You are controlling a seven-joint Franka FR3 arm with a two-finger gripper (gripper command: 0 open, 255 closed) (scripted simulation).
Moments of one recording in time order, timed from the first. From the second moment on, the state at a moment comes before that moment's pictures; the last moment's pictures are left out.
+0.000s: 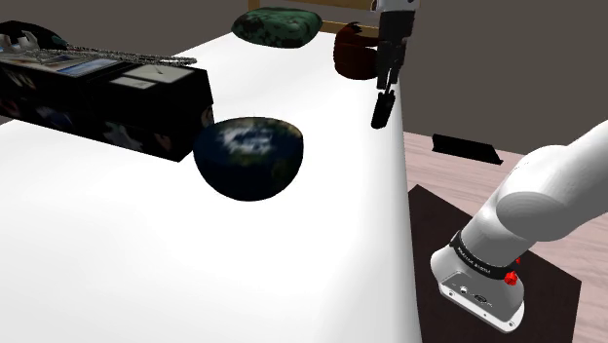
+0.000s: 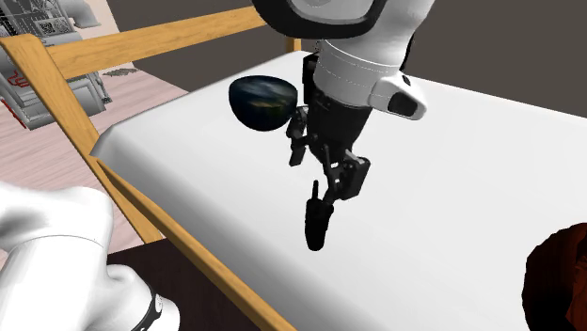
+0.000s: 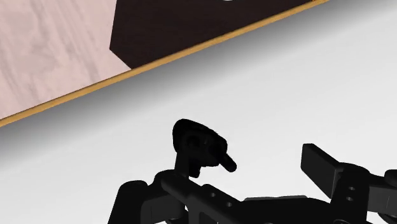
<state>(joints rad) -0.02 -0.37 -0.09 -2.12 0.03 1.53 -0.31</state>
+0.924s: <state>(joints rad) -0.03 -0.11 -0.15 -2.03 0.06 1.48 -0.45</state>
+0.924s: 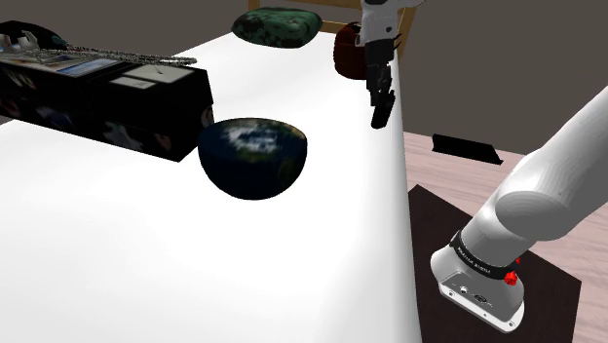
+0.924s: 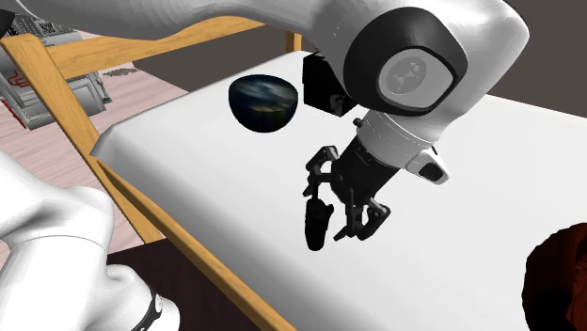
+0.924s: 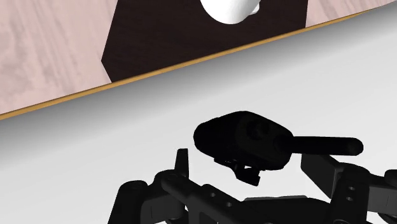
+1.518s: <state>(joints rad) -0.03 -0.12 -0.15 -2.03 0.06 1.48 -0.45</state>
